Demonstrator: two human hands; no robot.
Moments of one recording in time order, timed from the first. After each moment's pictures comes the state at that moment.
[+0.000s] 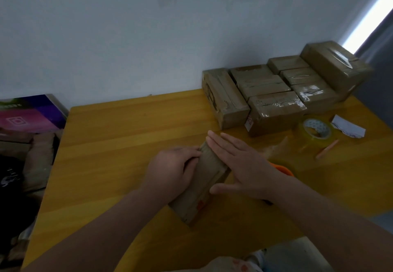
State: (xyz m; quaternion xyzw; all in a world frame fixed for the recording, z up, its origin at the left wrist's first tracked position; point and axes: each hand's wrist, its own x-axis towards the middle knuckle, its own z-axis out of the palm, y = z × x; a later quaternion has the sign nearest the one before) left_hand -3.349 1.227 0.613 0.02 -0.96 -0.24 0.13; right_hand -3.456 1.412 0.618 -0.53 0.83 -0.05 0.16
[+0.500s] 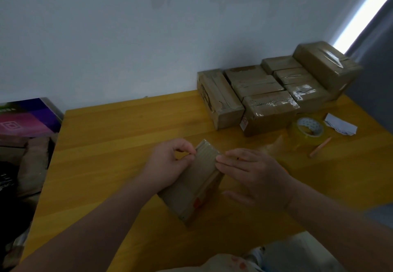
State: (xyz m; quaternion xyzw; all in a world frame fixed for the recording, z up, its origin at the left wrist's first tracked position) left_hand -3.362 1.225 0.628 0.15 -0.88 -0.46 0.02; right_hand -3.453 1.449 0.606 -0.63 0.75 -0.12 -0.14
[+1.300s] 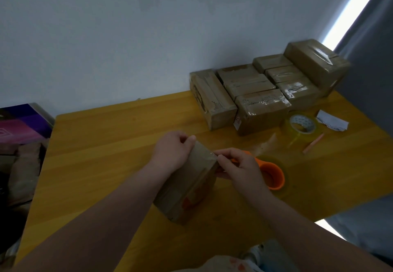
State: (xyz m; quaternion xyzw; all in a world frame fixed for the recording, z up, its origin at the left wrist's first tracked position) left_hand -3.406 1.242 0.637 0.25 -0.89 -0.37 -0.05; right_hand -3.427 1.415 0.600 -0.10 0.75 -0.63 0.20
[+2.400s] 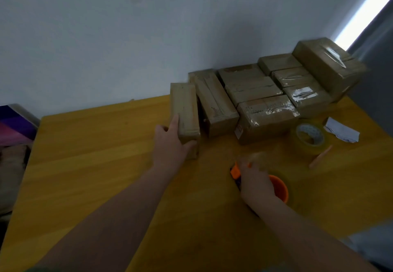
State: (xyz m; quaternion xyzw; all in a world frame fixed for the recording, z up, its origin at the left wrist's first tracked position) left_hand -3.483 1.220 0.563 0.30 -0.91 -0.29 0.05; right_hand -3.509 1.430 0.536 -0.12 0.96 0.00 0.25
